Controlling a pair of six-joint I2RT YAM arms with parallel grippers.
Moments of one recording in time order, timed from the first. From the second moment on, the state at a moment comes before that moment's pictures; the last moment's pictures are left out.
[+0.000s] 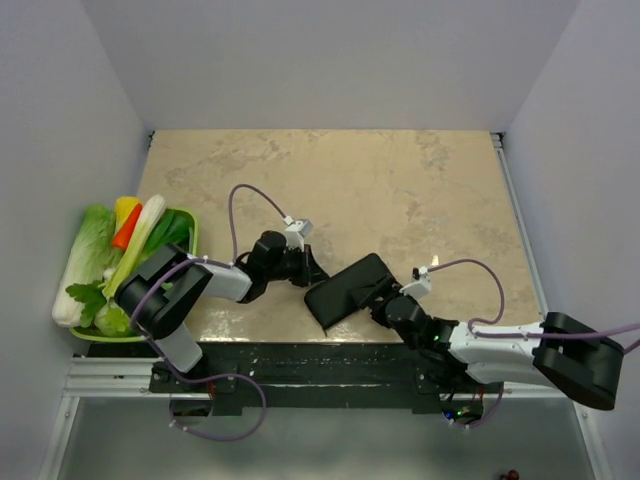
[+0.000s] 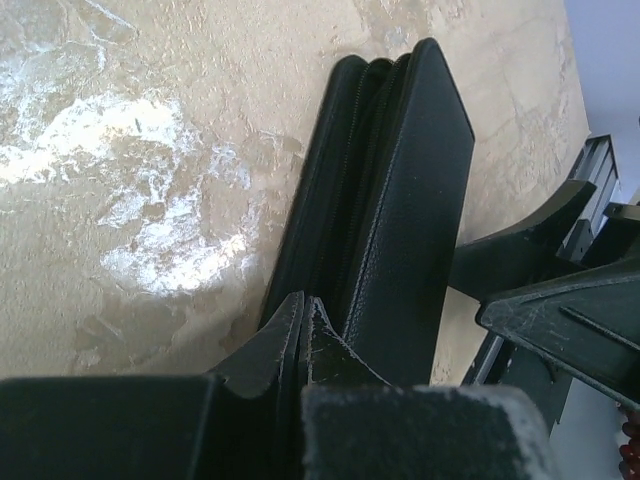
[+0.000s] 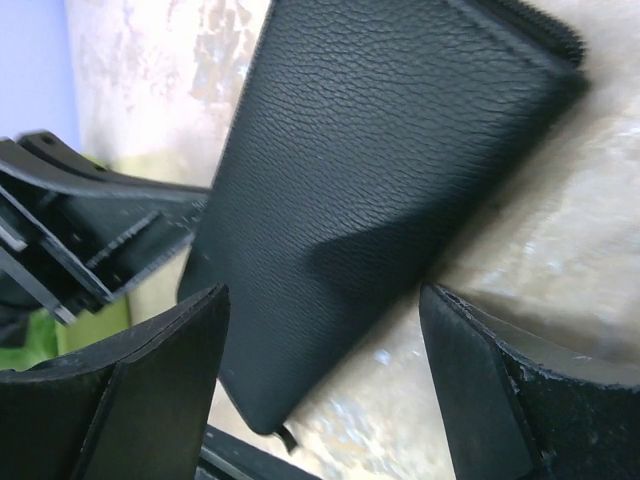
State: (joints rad) left arm -0.65 1.68 0.55 0.60 0.41 -0.62; right arm 1.05 1.04 0.09 0.38 0.56 1.37
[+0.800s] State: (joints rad) left arm -0.66 1.77 0.49 0.80 0.42 -0.65; right arm 1.03 1.59 0.07 1.16 0.60 1.13
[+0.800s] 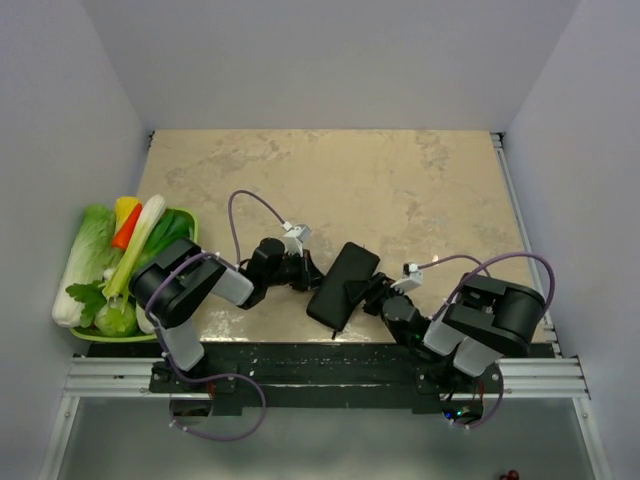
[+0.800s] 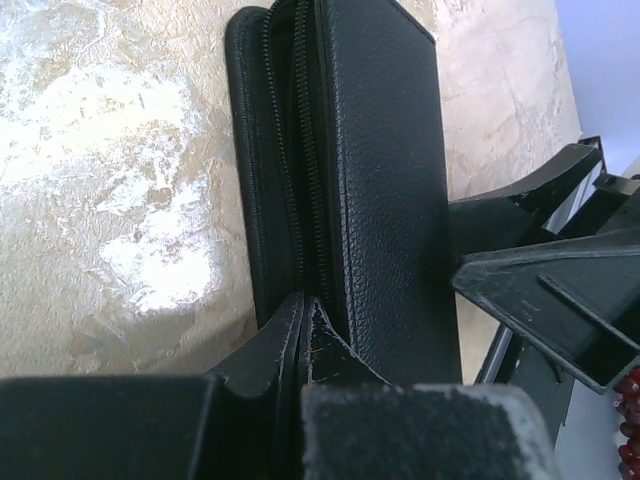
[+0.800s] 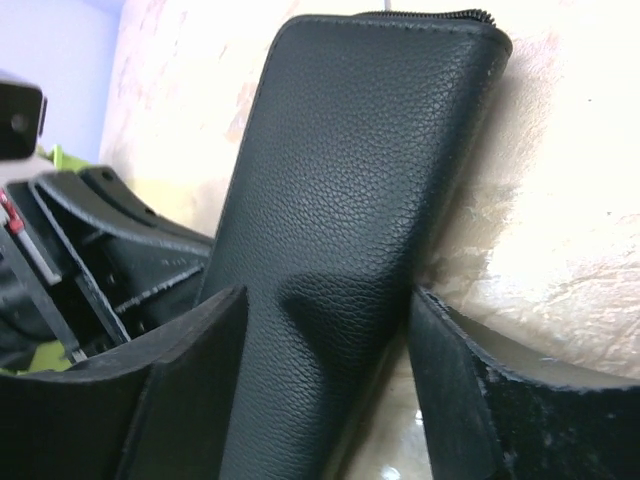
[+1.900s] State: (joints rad) left arm -0.66 1.77 0.49 0.91 0.52 -0.69; right arm 0.95 1.10 0.19 0.75 0.33 0.61
